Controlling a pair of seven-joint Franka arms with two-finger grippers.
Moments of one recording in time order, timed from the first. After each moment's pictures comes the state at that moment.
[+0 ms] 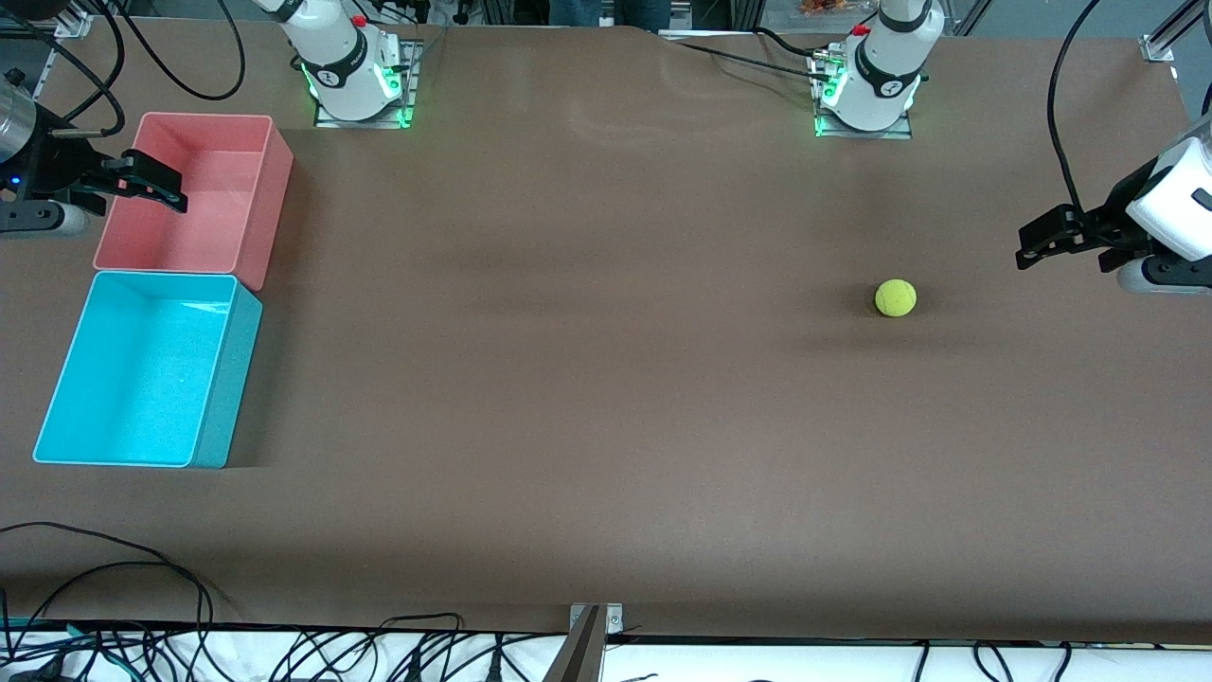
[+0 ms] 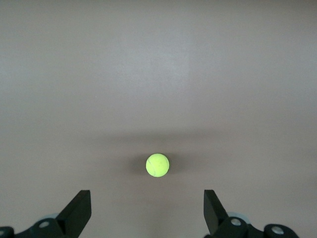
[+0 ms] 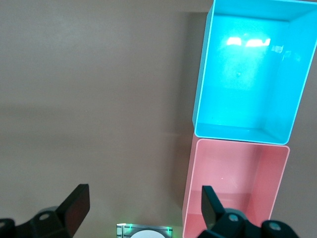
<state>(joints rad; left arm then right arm) -0.05 0.06 0.04 -1.57 -0.01 1.59 0.00 0.01 -0.03 0.00 -1.67 -0.01 1.52 -0.05</state>
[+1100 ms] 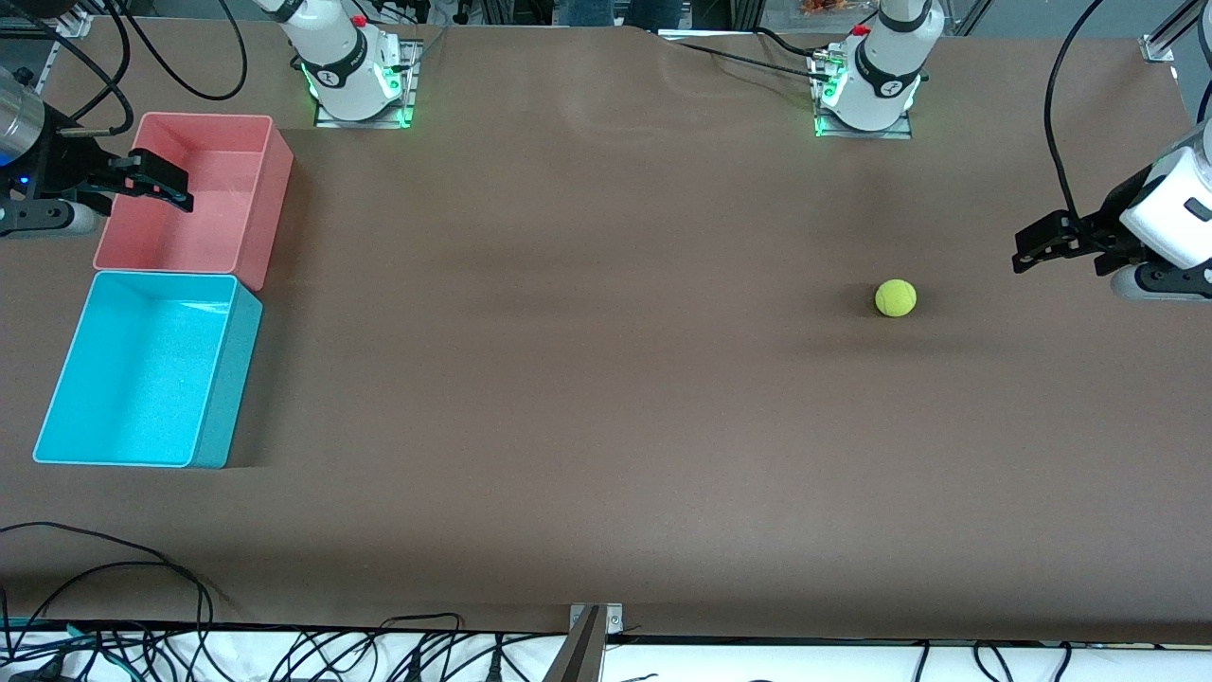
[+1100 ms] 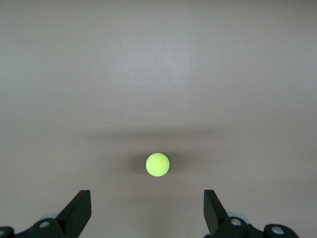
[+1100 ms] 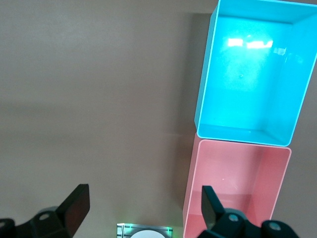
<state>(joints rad) -0.05 0.08 0.04 -1.57 -0.01 1.59 0.00 0.01 -0.03 0.01 -1.67 -0.01 1.52 -0.05</state>
